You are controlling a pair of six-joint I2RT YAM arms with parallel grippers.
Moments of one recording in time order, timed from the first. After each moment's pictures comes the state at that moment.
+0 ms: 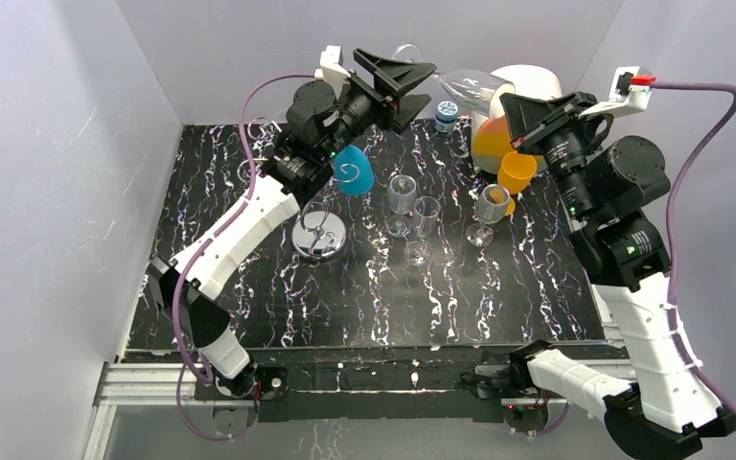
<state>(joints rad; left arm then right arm) -0.69 1.63 1.77 0.05 0.12 -1.44 0.45 0.98 1.51 -0.28 0.14 0.52</state>
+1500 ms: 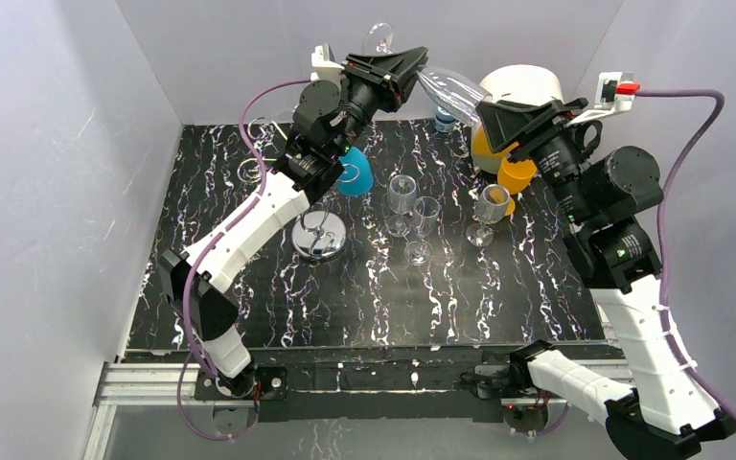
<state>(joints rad) -0.72 1.69 1.81 0.20 -0.11 -1.58 0.45 0.96 1.42 -0.14 -0.04 0.50</state>
